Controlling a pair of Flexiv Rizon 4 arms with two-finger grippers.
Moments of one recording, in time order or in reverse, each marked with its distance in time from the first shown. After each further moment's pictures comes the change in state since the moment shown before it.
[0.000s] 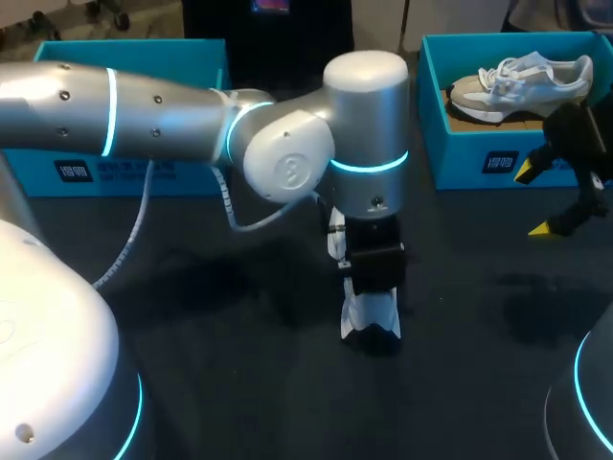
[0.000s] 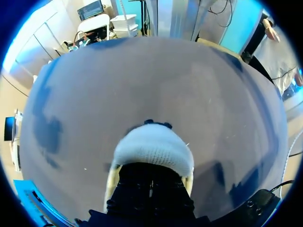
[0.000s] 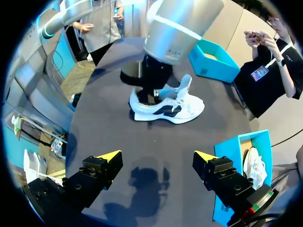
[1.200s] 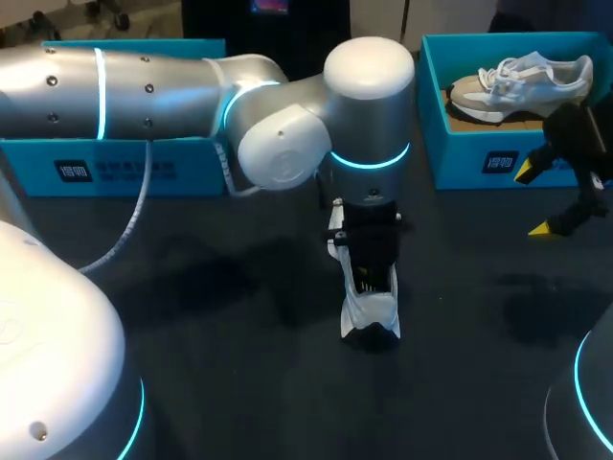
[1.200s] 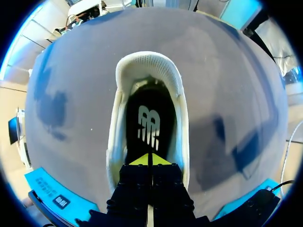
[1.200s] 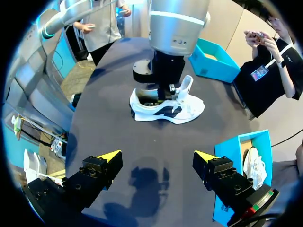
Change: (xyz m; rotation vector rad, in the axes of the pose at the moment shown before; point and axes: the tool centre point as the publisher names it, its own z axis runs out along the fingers) left arm -0.009 0.061 -0.046 -0.294 -0.024 0.072; right arm 0.000 0.000 0.000 0.000 0.000 0.000
